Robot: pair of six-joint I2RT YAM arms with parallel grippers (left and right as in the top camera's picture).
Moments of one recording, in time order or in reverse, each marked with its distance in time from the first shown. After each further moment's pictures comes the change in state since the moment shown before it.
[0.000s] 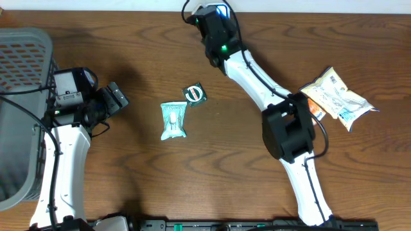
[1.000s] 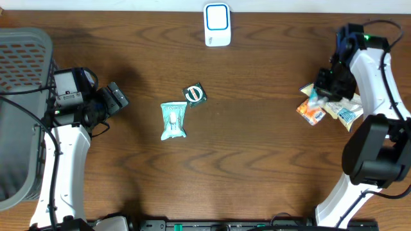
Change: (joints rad) left arm 0.000 0.000 0.000 0.000 0.000 0.000; right arm -0.653 -0.435 -0.441 -0.916 -0.480 0.827
